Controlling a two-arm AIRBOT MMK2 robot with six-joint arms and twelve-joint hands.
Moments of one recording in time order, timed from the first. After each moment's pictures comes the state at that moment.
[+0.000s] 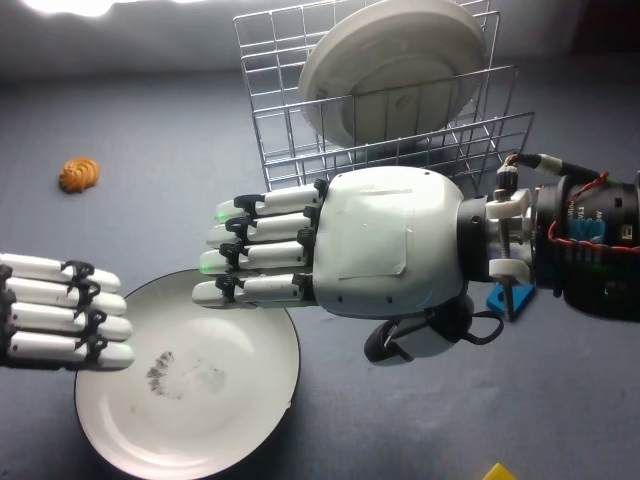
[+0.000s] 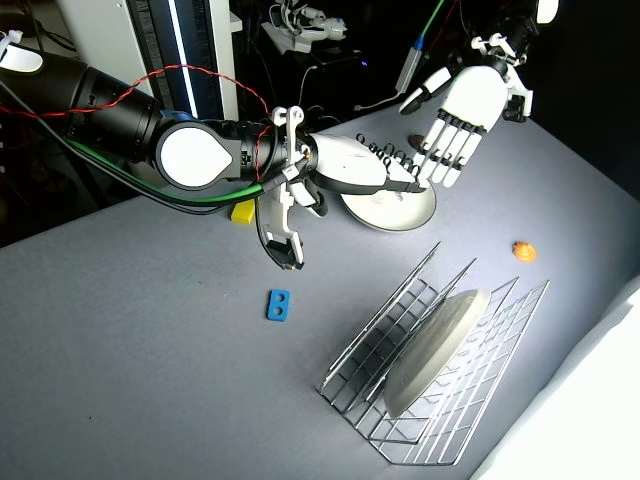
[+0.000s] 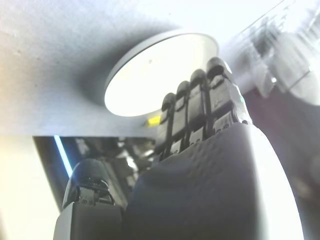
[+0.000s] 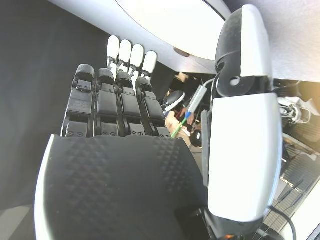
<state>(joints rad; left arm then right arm) 0.99 -0.58 1.31 1.04 -1.06 0.25 -0.39 -1.23 1.02 -0.70 0.38 -0.82</state>
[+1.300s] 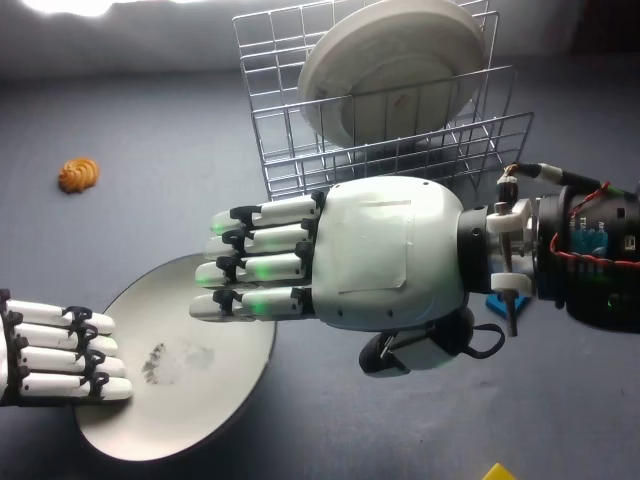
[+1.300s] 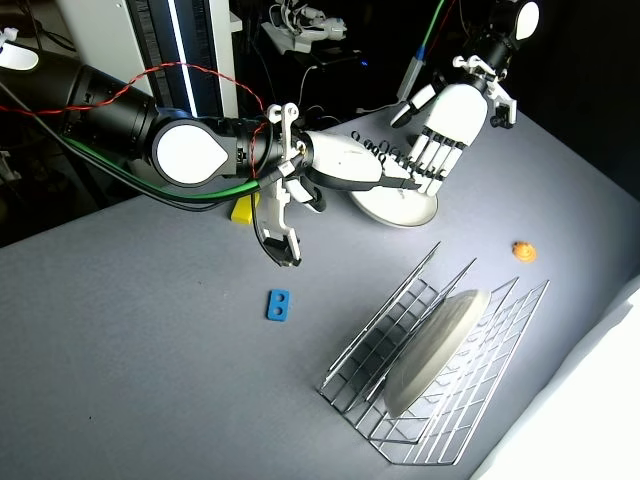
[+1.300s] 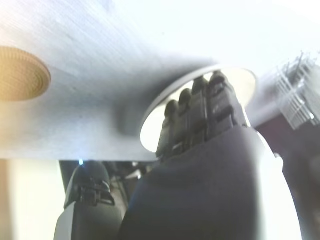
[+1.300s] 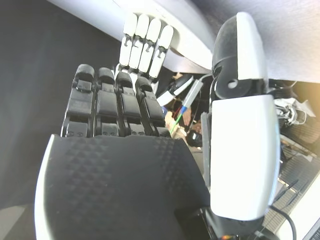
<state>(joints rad) 1.07 -0.61 1.26 1.01 -0.87 0.30 -0.39 -1.22 1.00 -0.70 0.39 -0.84</state>
